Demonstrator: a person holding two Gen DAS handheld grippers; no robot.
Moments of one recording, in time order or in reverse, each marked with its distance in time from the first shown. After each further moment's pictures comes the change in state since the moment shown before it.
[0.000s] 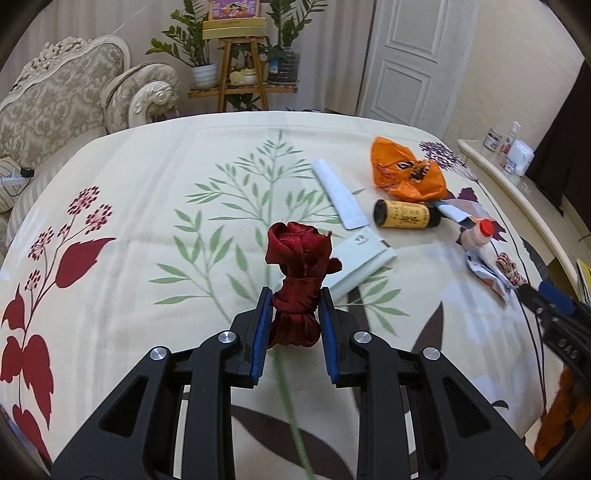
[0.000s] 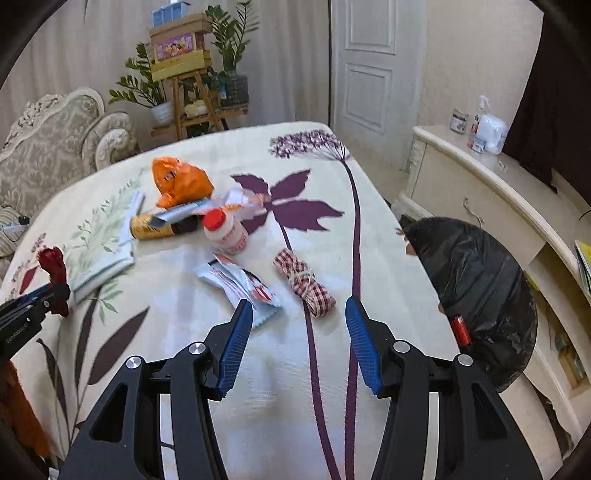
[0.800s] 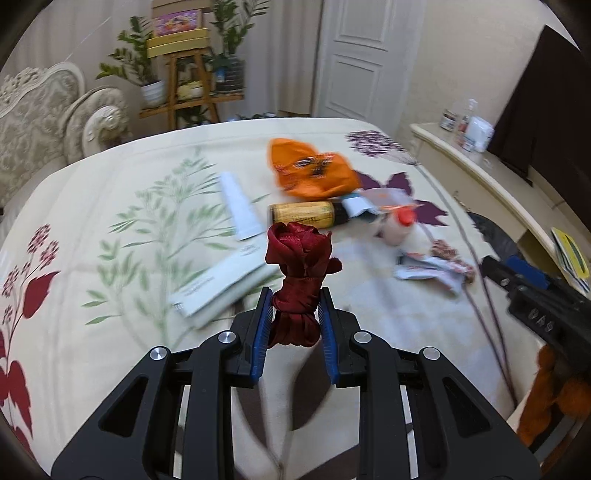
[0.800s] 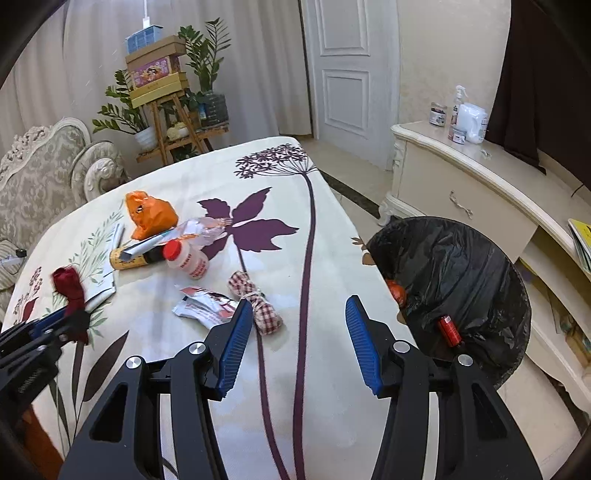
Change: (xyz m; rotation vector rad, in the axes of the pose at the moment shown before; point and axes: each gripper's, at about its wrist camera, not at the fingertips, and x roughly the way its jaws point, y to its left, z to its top) left arm -0.001 -0.071 0.003 0.123 -0.006 -0.103; right arm 0.000 -0.036 0.004 0.107 -0.033 -0.037
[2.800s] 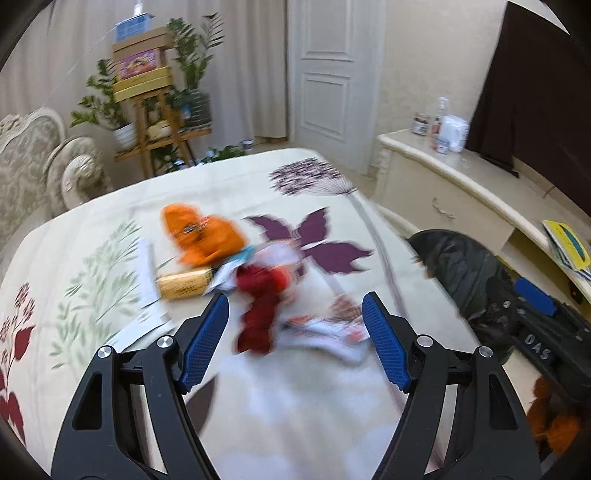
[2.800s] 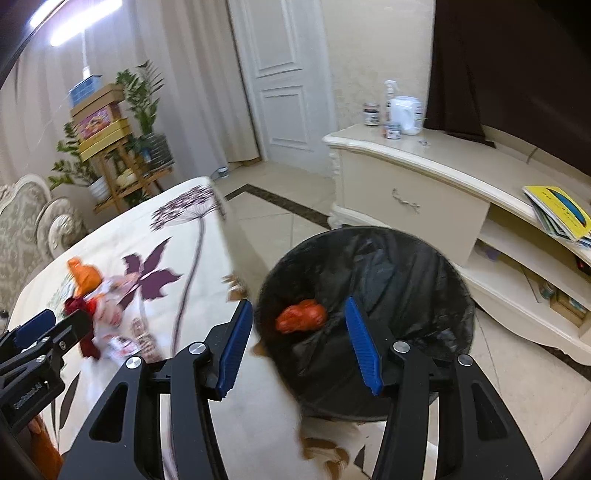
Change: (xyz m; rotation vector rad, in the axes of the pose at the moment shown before) left arm 0.006 -0.104 0.030 0.109 -0.089 -0.002; right arm -0.017 -0.085 0.002 0.168 -0.073 -0.092
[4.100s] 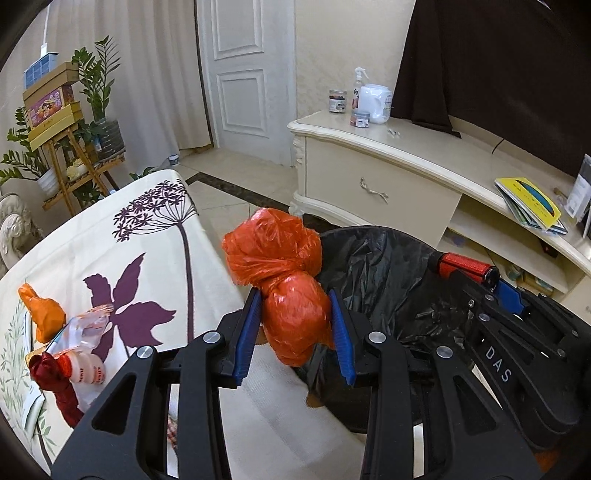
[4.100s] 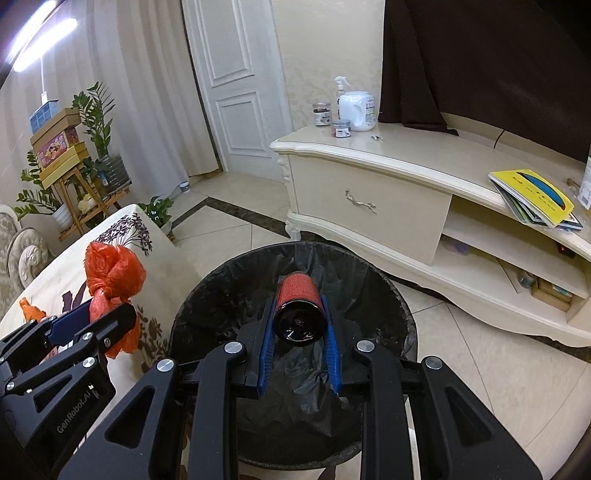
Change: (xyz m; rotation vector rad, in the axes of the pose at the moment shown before) left arm 0.066 -0.163 0.029 0.217 0.014 -0.188; right arm 0.030 -0.097 0.023 0.119 -0.027 -0.122
